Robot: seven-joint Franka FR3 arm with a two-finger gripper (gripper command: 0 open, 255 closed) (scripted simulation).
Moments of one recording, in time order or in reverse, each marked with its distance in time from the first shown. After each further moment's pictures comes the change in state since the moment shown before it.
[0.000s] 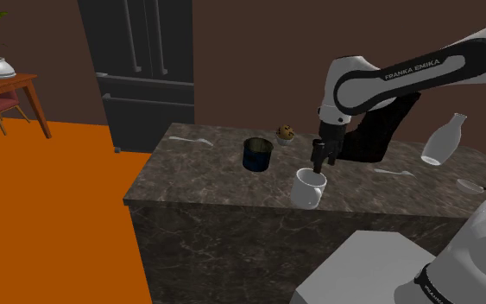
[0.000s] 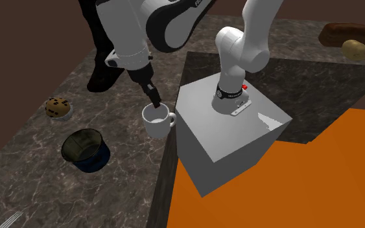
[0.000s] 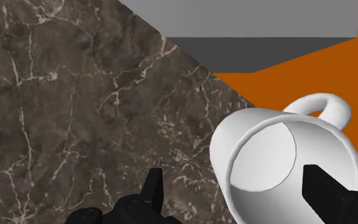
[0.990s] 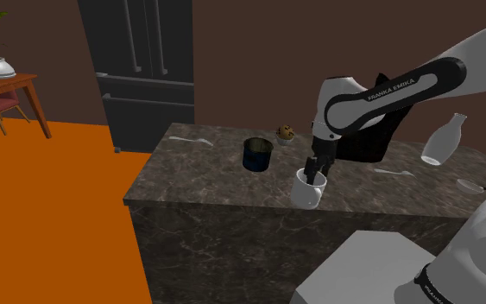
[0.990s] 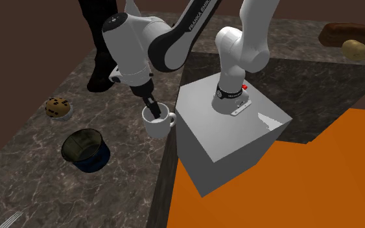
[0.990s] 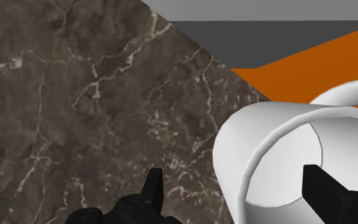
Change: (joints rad) arm 0.003 0.098 0.005 -0.056 0.004 0.158 0.004
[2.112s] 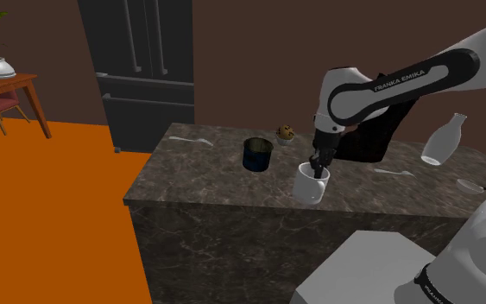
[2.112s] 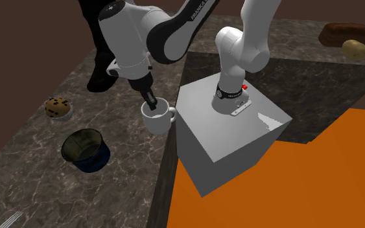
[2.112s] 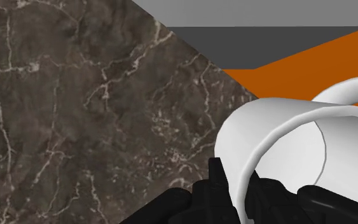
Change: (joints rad) arm 0.000 -0.043 -0.001 0.029 -0.001 -0.072 0.001
